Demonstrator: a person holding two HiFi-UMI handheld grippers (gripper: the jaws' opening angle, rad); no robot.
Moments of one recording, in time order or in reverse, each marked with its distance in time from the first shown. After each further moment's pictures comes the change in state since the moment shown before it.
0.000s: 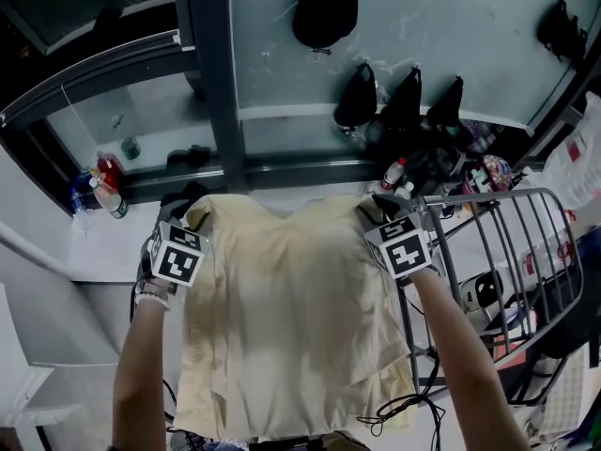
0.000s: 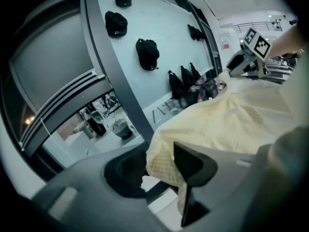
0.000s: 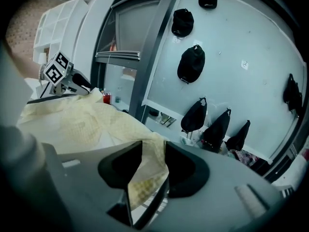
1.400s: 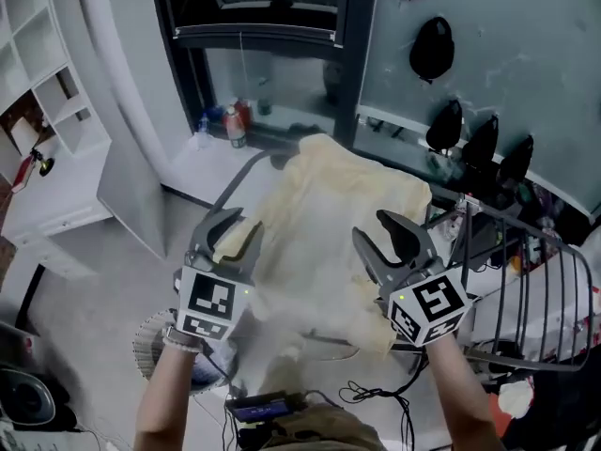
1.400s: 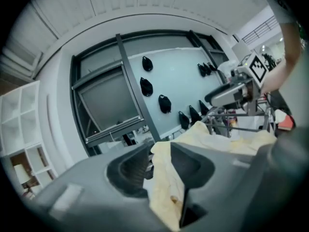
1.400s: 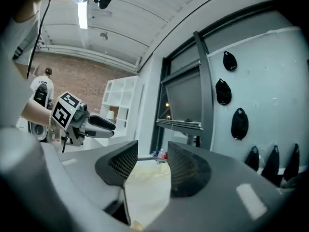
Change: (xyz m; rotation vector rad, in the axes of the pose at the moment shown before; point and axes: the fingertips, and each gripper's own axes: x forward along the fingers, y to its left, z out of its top) left arm -0.416 -0.213 0.009 -0.133 -0.297 0.423; right arm -0.340 0.219 0.035 -0.106 -0.708 0.583
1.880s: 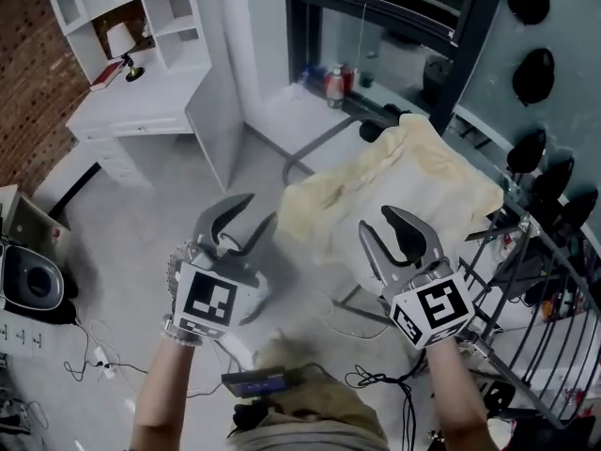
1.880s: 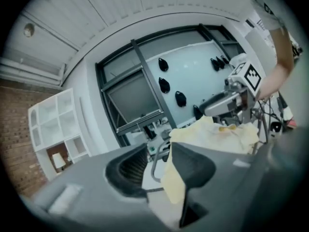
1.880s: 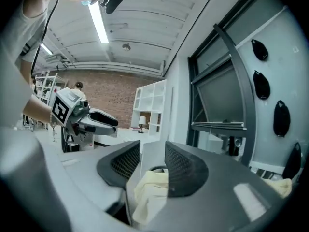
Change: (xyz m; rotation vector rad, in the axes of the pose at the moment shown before) left arm -0.191 0.012 -0.033 -0.037 0.067 0.236; right arm 0.005 0.172 0.019 -0.016 -0.057 0.330
